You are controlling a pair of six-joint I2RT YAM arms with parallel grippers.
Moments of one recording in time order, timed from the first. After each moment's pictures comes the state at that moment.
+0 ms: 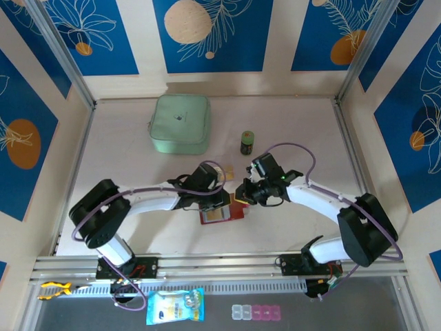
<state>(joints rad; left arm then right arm) -0.88 1.64 0.83 -0.07 0.34 -1.08 0.58 1.35 0.72 -0.41 -0.49 0.81</state>
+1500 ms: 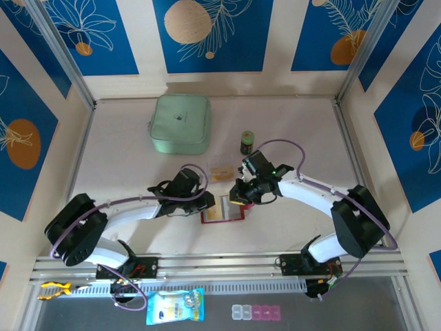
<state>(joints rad) -0.79 1.41 0.62 -0.08 0.29 -1.04 0.66 1.46 0.84 -0.51 -0.48 0.79</state>
